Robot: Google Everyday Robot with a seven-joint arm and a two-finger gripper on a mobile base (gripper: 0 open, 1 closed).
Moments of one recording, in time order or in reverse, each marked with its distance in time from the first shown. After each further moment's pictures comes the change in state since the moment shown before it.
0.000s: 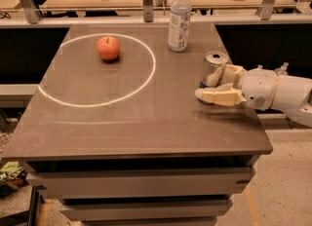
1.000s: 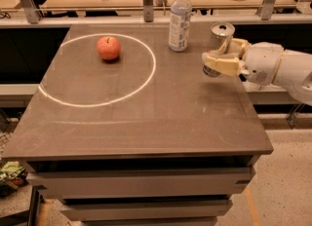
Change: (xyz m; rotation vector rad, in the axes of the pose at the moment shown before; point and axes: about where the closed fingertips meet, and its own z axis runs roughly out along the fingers) arm -0.053 -0.048 0.001 0.108 -0.063 -0.080
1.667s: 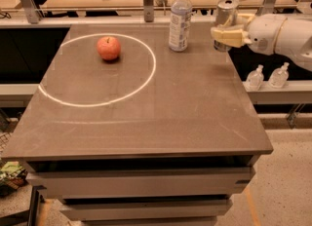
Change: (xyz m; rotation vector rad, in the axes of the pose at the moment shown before) arm -0.006 -0.104 0.008 0.160 0.120 -0.031
